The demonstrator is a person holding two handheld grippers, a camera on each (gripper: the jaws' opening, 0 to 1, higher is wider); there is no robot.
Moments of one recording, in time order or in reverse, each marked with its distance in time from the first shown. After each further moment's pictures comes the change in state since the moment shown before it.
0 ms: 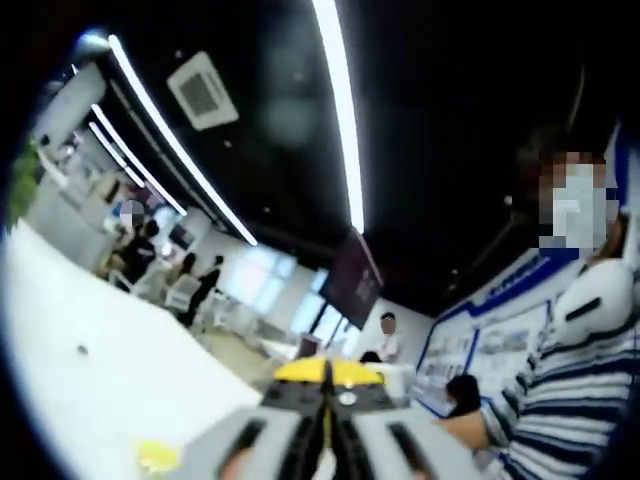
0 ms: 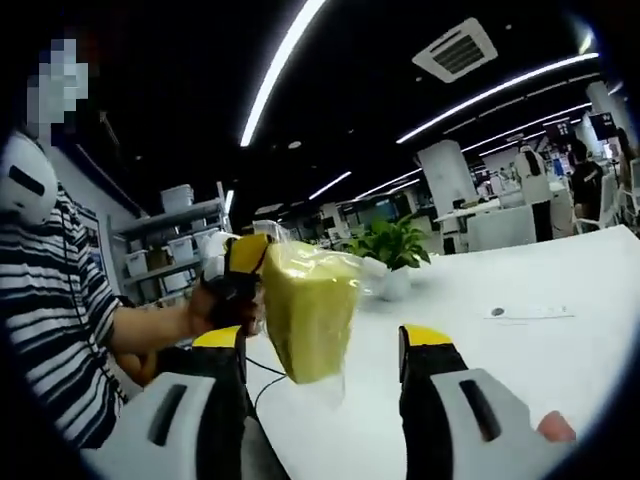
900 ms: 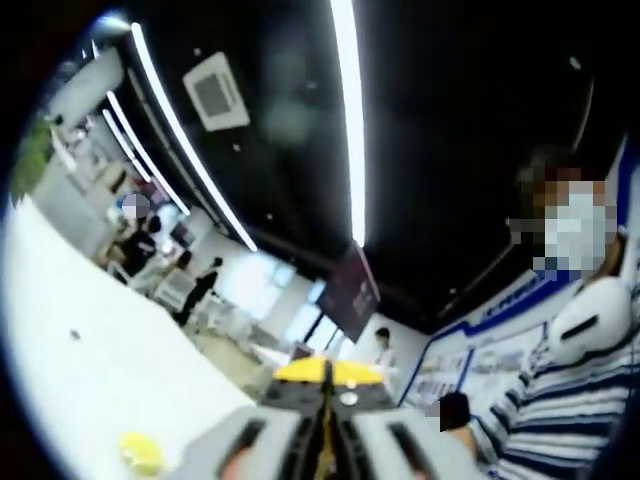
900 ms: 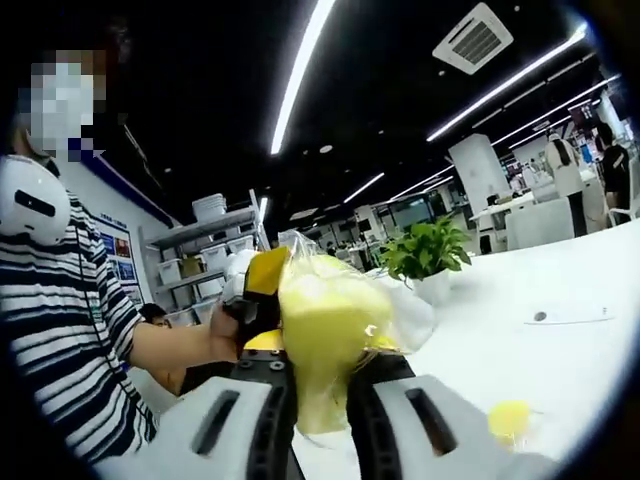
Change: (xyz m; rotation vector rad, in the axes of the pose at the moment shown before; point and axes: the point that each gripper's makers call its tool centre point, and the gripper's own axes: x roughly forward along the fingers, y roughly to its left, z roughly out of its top) left arm -0.002 -0.001 -0.001 -0.055 -0.044 0.012; right arm 0.026 0.024 -0.001 0.011 0.015 0.120
